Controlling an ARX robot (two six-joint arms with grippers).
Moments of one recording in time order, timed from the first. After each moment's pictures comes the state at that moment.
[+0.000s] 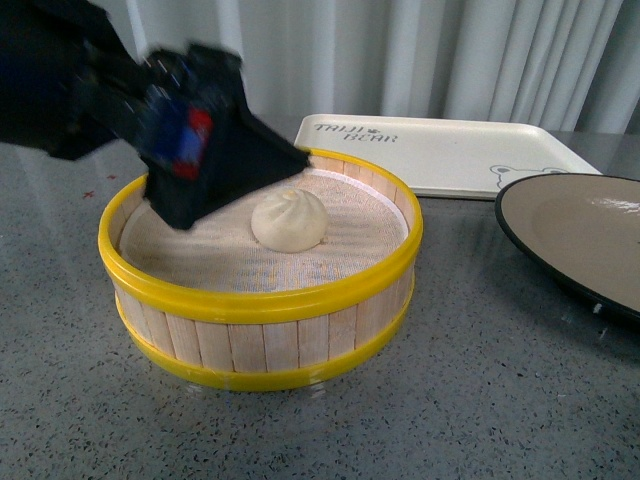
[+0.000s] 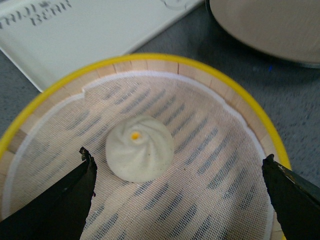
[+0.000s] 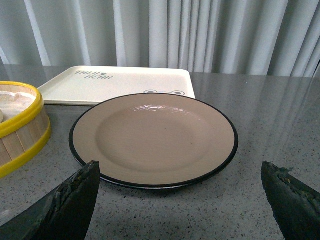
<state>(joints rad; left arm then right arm) -0.32 1.50 0.92 0.07 0.43 0.39 0.00 0.00 0.01 0.00 0.00 -0.01</state>
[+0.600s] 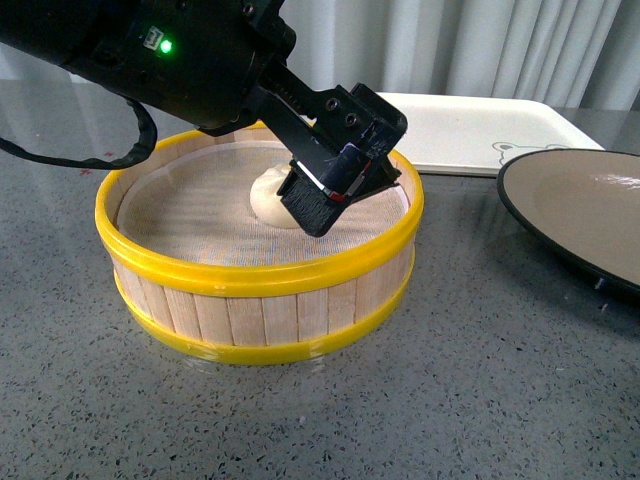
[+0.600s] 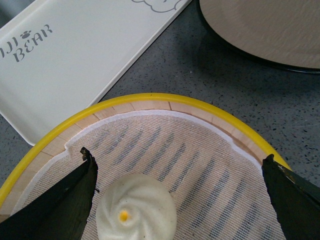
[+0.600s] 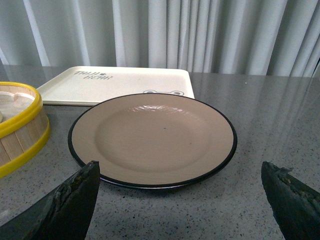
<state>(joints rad) -0.42 1.67 1.12 0.02 0.32 0.51 0.00 0.00 0.01 0.00 0.00 -0.01</state>
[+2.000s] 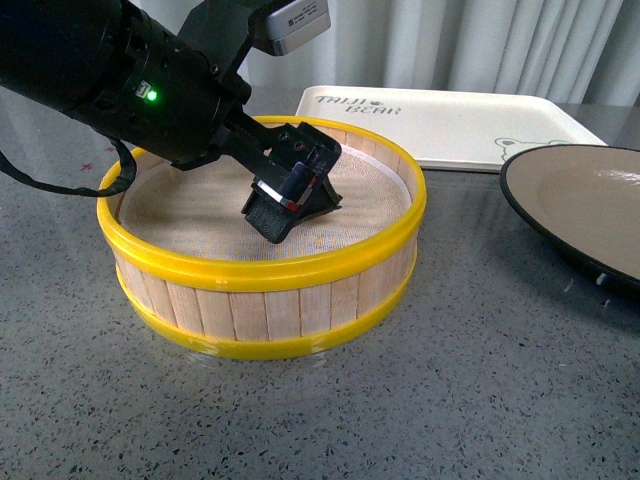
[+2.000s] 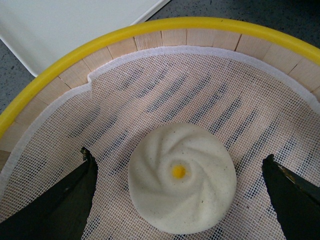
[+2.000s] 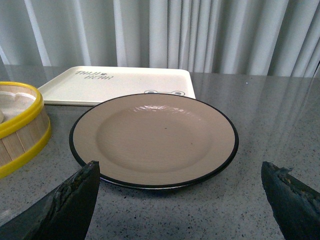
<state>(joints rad) -0.35 1.75 1.15 -0.05 0.29 0.44 0.00 0.00 0.01 0.00 0.00 -0.01</state>
